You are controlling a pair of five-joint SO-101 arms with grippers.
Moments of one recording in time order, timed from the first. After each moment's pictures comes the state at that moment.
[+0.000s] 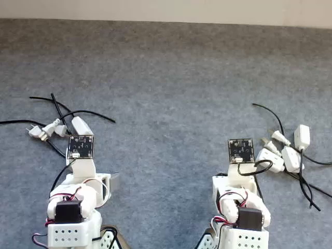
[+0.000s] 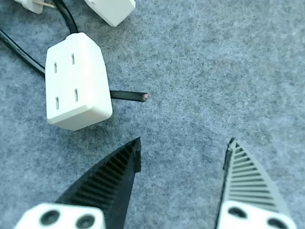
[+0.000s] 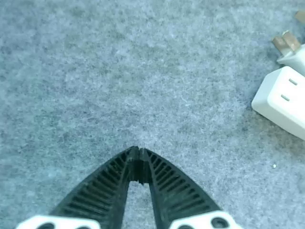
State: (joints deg) left arm -8.9 -104.2 96.0 77.3 4.4; right arm 0.7 -104.5 95.5 71.3 9.1
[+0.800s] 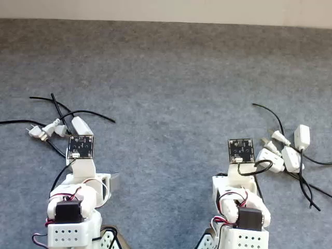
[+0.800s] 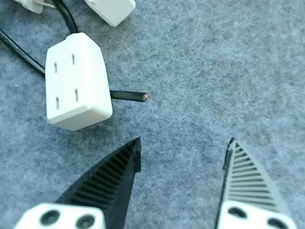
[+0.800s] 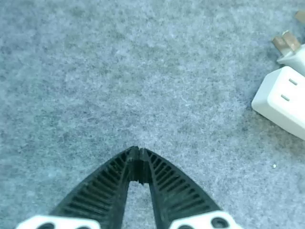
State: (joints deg) left arm -8.9 -104.2 96.0 77.3 4.4; right arm 0.7 -104.5 95.5 71.3 9.1
